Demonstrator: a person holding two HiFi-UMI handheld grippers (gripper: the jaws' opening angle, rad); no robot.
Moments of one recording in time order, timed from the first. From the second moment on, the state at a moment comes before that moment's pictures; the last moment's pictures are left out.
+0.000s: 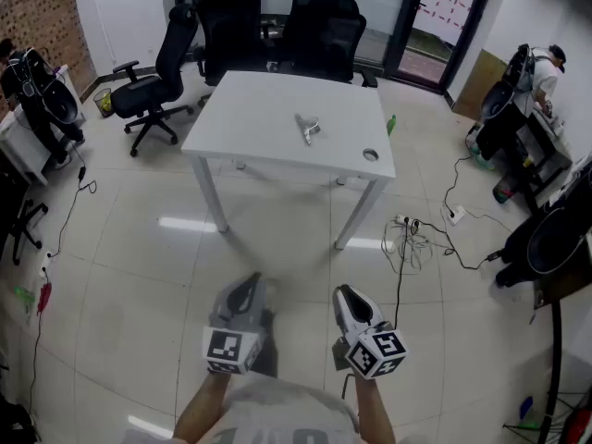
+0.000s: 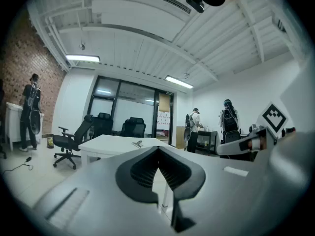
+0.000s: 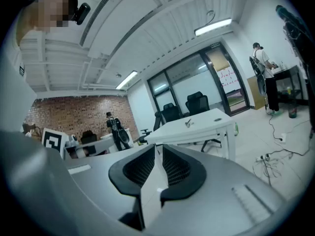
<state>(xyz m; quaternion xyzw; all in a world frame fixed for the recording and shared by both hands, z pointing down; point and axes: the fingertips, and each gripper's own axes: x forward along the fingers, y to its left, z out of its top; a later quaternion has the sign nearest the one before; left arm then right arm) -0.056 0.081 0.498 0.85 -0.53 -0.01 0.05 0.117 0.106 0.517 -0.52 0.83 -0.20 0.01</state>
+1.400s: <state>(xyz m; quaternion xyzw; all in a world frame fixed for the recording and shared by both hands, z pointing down) -0.017 -0.351 0.471 0.87 -0.50 0.02 0.05 0.101 -0.373 0.538 -0.51 0.81 -0.29 0.01</state>
